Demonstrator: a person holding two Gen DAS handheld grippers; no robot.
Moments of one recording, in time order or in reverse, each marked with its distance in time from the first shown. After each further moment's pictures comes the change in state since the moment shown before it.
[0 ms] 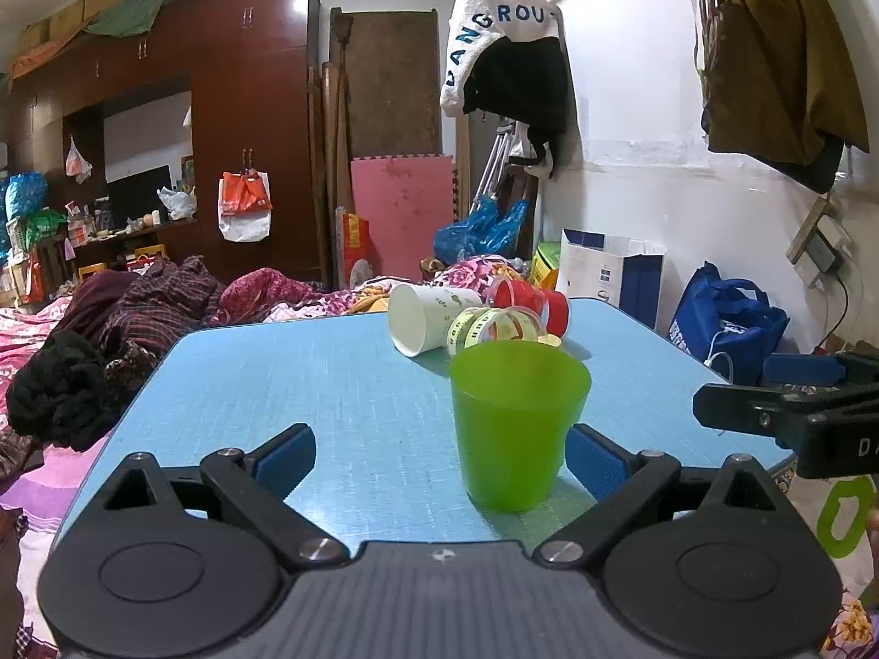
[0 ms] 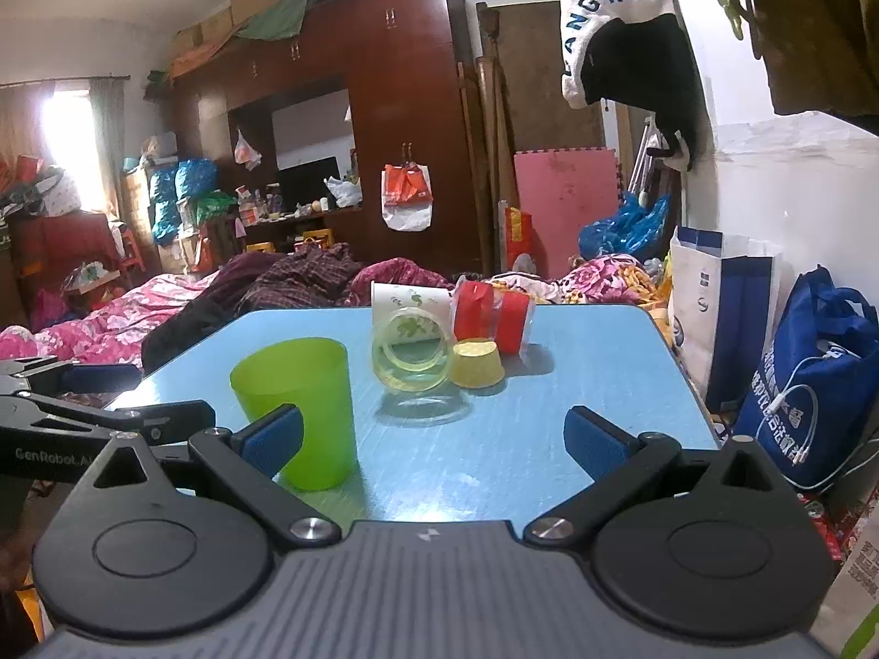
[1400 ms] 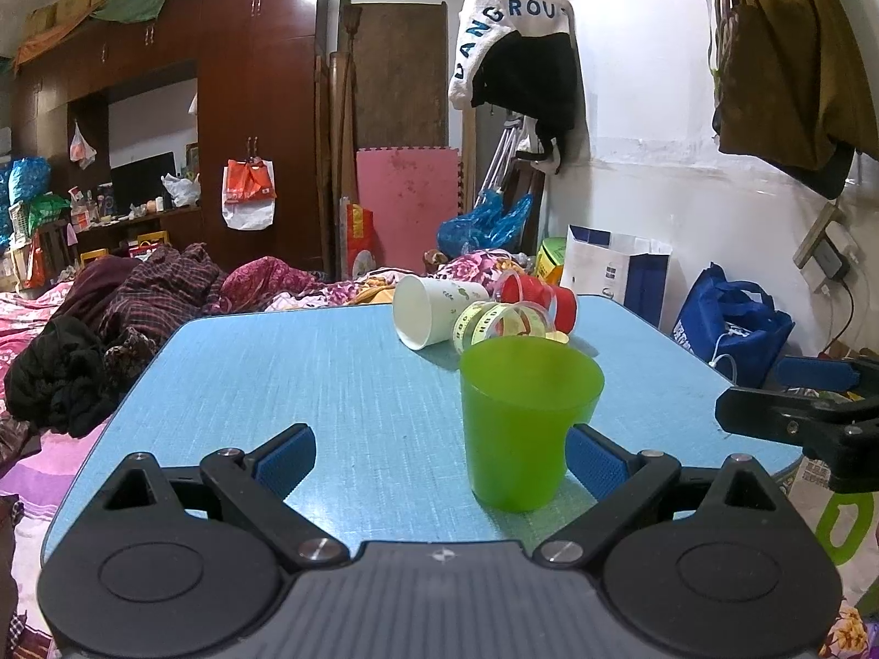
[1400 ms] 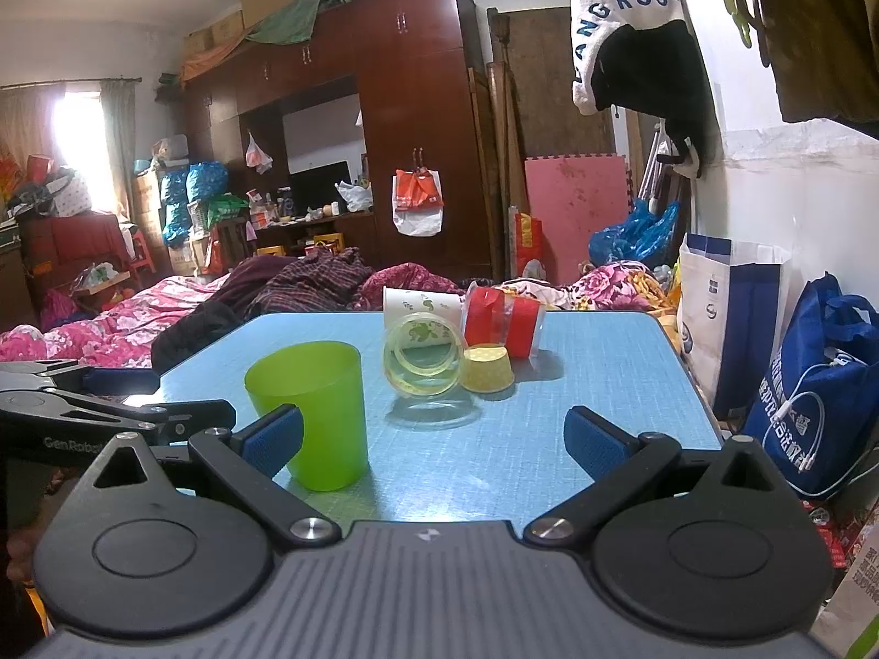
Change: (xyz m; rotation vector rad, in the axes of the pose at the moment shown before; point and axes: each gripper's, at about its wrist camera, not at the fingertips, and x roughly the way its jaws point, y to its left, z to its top) left arm 0.006 0.004 0.002 -0.025 0.018 0.004; right arm -0.001 0.004 0.000 -0.009 -0.010 0.022
